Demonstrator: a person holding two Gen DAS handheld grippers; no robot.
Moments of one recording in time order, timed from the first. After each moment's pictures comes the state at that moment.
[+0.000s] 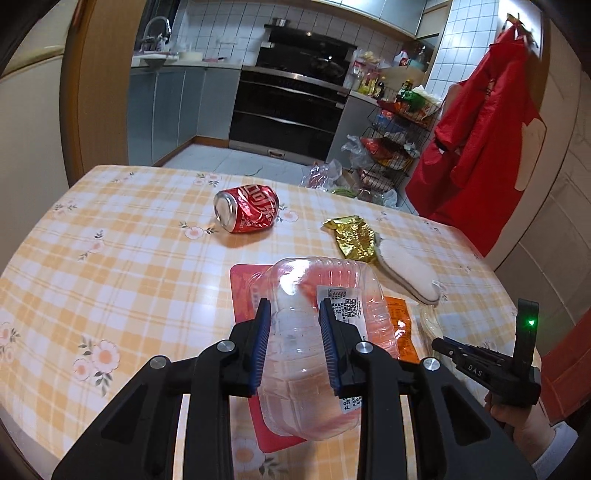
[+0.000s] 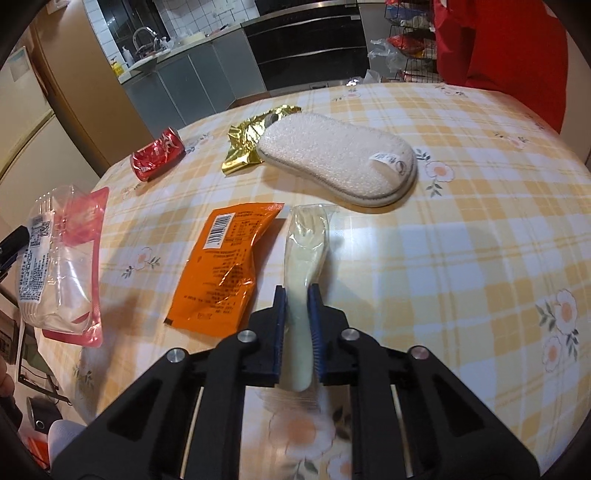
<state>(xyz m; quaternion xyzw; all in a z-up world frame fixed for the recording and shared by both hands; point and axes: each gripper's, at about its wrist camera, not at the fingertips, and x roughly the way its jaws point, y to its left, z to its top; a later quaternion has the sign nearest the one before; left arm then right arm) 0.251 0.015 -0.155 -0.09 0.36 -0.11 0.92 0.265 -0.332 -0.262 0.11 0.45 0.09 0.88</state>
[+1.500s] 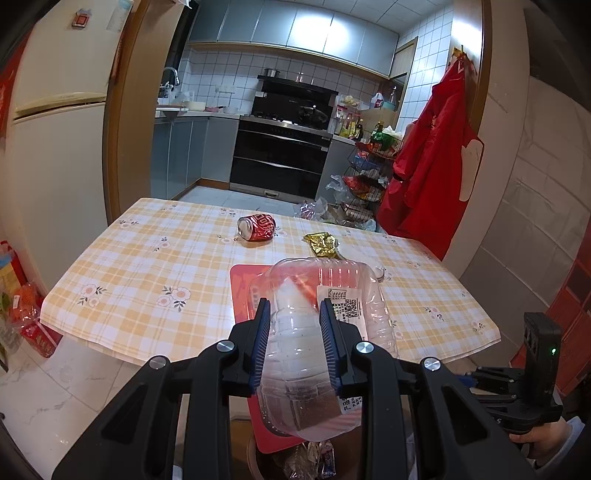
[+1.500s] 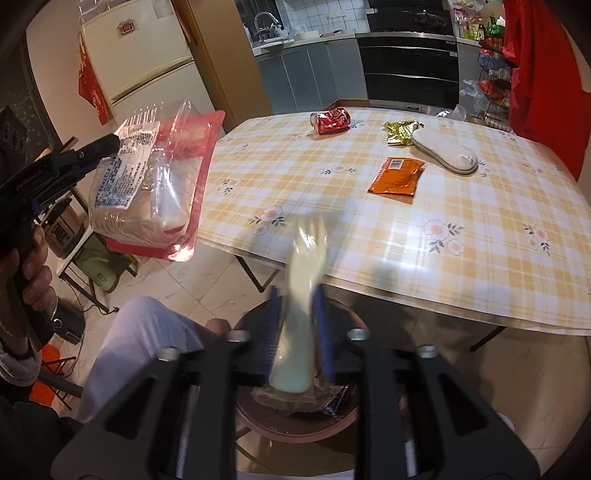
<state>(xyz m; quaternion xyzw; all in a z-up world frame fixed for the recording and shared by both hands) -0.001 0.053 -0.067 -0.08 0.28 -0.11 0.95 0.002 -0.256 -0.153 0.04 0.42 0.26 0.87</state>
